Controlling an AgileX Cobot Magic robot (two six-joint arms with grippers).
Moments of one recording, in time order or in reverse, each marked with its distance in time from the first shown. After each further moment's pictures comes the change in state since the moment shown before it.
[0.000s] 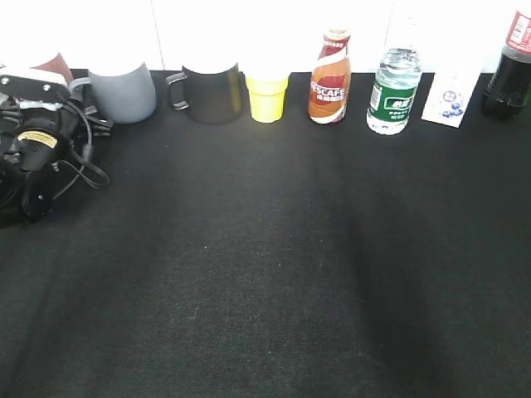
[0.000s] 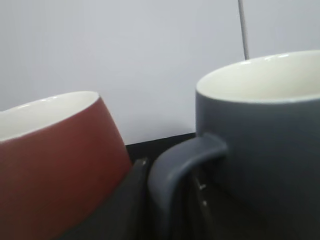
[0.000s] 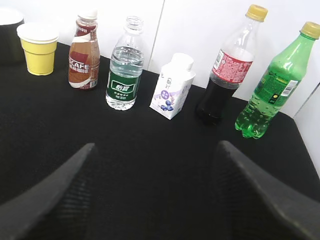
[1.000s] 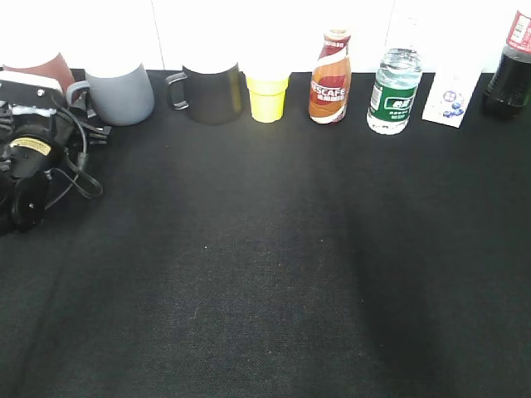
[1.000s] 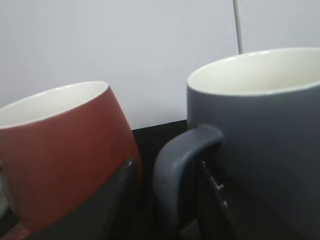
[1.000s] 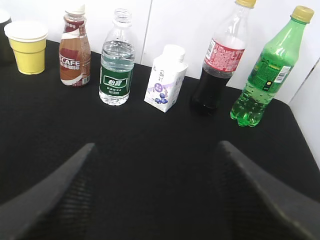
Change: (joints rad) left arm -0.016 -0.060 0.101 -0.016 0.000 0.000; right arm -0.036 0.000 0.000 0.000 0.012 0.035
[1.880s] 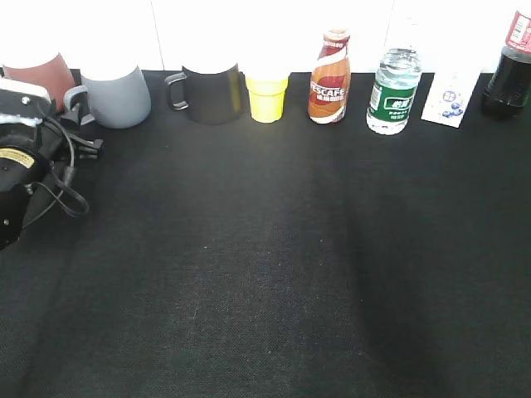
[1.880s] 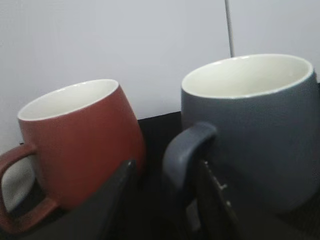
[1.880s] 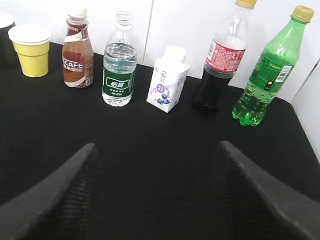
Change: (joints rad) left arm -0.005 -0.119 0.178 0.019 0.003 0.001; right arm 0.000 -0.001 -0.035 0.000 0.045 0.014
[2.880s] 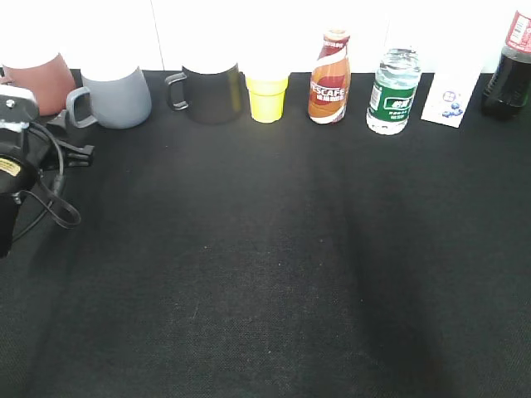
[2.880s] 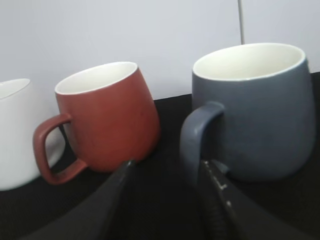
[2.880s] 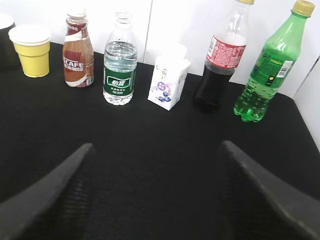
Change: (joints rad) left arm -0.069 -0.119 0.139 -0.147 0.004 0.031; right arm 0.000 0.000 0.000 -0.005 0.014 0.034
